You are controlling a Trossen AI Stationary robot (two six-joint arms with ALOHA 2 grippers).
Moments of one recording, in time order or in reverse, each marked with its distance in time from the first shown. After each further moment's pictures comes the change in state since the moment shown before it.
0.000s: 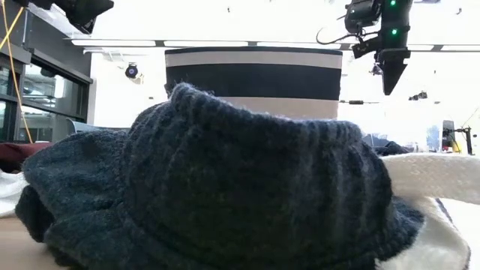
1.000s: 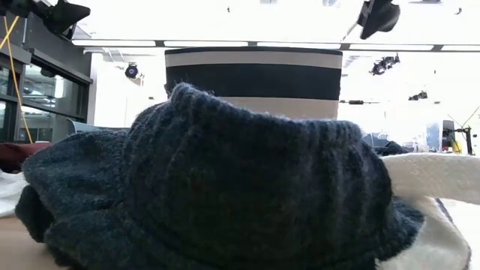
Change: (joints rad) left arm 0.000 -0.243 0.000 -0.230 0.005 -0.028; right arm 0.974 -0.027 0.000 0.287 -0.237 0.780
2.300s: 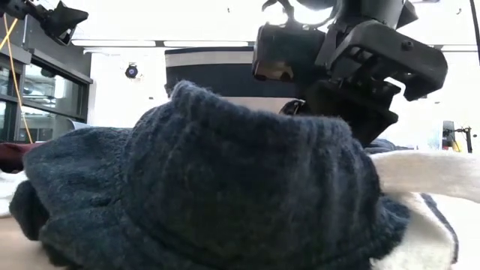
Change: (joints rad) left arm 0.000 0.000 0.000 -0.023 0.006 -0.084; right arm 0.204 0.804 0.004 0.682 0.009 -0.102
